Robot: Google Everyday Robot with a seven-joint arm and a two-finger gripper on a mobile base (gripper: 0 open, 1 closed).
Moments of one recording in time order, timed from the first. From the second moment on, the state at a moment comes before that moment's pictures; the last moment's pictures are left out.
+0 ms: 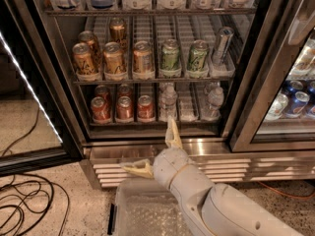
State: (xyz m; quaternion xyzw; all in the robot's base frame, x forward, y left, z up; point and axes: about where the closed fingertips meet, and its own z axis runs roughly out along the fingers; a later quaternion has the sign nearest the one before) arm 0.488 0.011 0.765 -0.35 0.65 0.06 0.67
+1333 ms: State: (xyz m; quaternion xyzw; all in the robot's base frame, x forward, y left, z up) arm 0.544 0.006 0.778 -0.28 0.67 -0.04 0.68
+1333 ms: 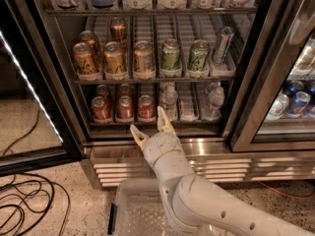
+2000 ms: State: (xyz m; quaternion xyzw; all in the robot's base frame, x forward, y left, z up) arm 0.573 -0.005 0.806 -0.25 0.63 -0.06 0.73
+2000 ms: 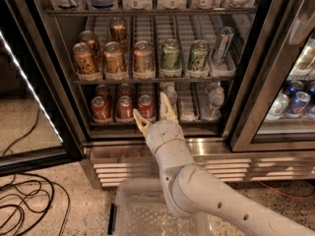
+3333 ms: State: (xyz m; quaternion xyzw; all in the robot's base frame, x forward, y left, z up) arm 0.633 -0.008 0.831 -0.22 0.61 -0.01 0.76
